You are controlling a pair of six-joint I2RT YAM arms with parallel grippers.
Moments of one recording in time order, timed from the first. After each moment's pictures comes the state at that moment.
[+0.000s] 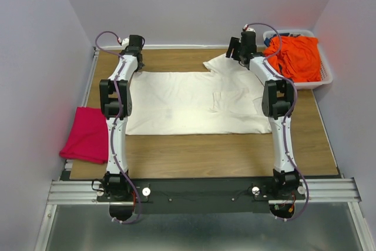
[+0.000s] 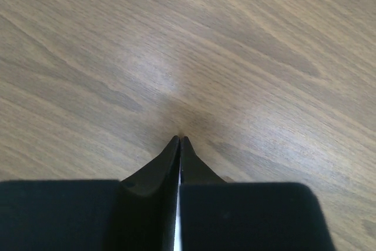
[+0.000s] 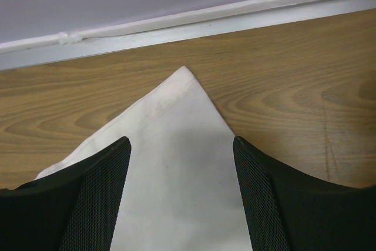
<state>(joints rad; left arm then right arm) -0.04 2.53 2.22 -0.61 -0.38 -0.48 0.18 2.53 2.19 -0.18 0.03 0.31</state>
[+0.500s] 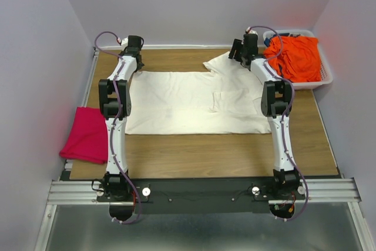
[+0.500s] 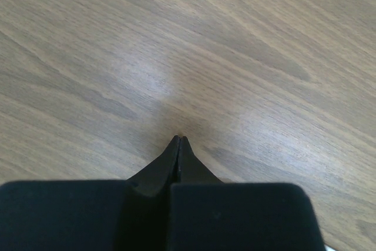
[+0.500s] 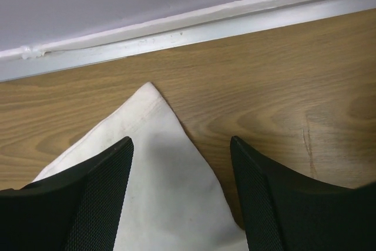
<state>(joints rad) -0.03 2.51 2.18 -0.55 -0.35 -0.47 0.14 2.67 2.32 -0.18 0.02 0.31</state>
